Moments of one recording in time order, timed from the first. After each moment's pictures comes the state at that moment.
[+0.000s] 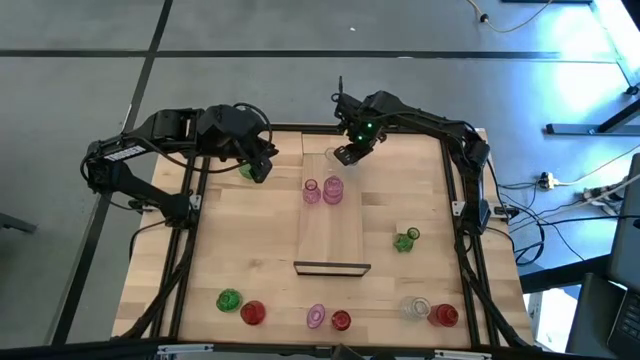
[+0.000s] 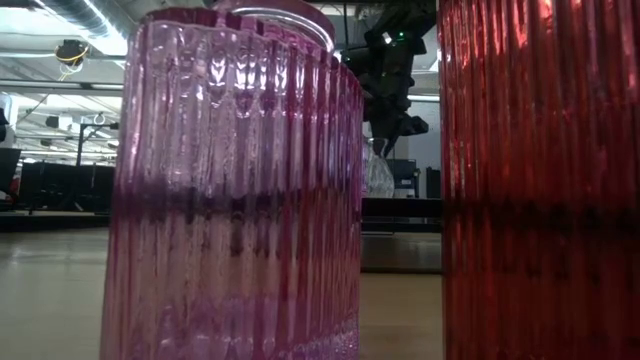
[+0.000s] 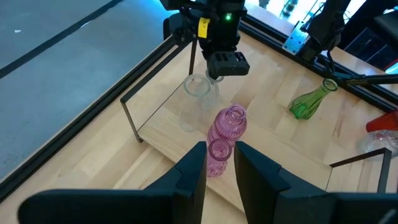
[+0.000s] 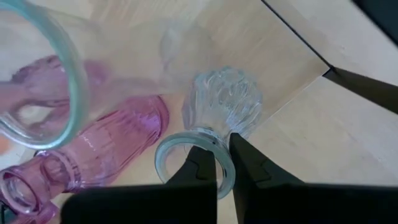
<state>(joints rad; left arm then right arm) 0.13 1.31 1.70 -1.11 -0.27 -0.44 -0.51 2.01 1.87 -1.29 -0.25 0.34</state>
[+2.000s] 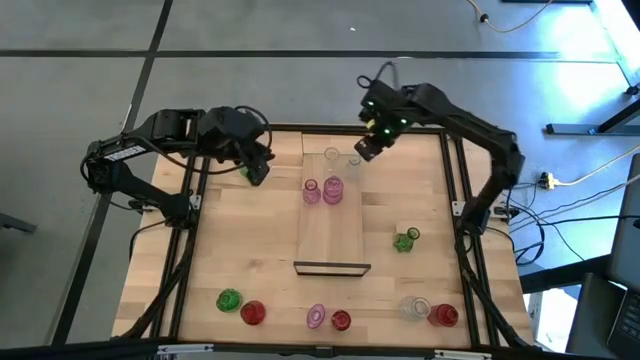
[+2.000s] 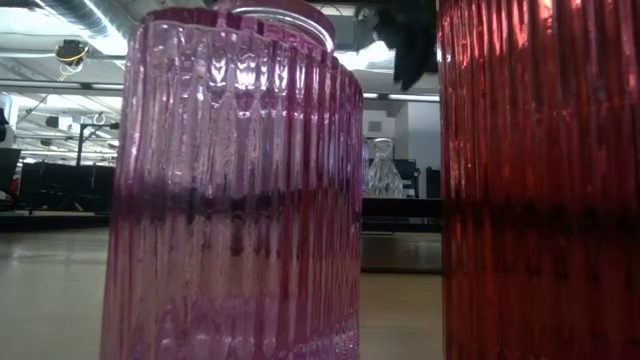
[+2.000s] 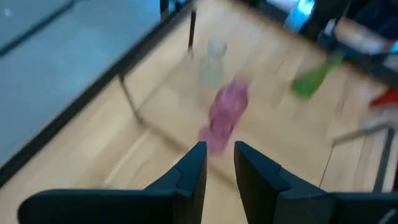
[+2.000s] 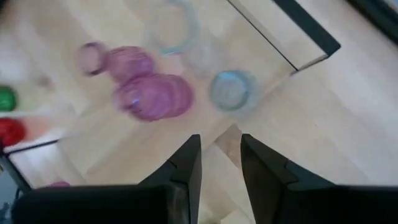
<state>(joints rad) 0.13 1.31 1.70 -1.20 -0.22 -0.44 -0.44 1.70 1.87 -1.36 -0.18 0.33</state>
